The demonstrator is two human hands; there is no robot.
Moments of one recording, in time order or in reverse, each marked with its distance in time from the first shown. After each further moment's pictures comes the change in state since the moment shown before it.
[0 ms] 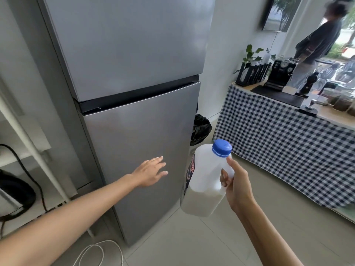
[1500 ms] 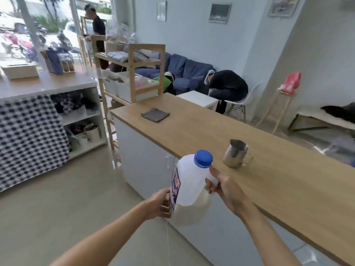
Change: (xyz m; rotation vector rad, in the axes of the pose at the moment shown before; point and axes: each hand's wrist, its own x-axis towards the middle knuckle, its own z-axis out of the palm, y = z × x) left_hand -0.232 0.692 0.233 -0.513 -1.403 0.418; right_hand -0.501 -0.012 -0.415 -0.108 1.275 -0.202
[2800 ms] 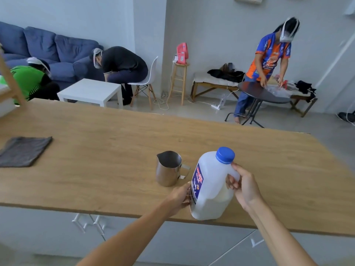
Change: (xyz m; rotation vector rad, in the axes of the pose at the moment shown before) left_hand 0.190 0.121 0.241 0.358 -0.576 -0.072; right_hand 0.074 0.030 -0.199 0.440 1.008 0.065
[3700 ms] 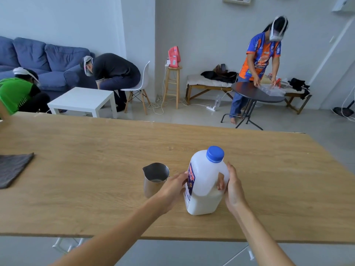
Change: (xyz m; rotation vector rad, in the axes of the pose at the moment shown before) left_hand -0.022 0.071 0.028 -0.028 -0.036 0.317; right_hand 0.061 0.018 -0.017 -0.063 0.085 -0.027
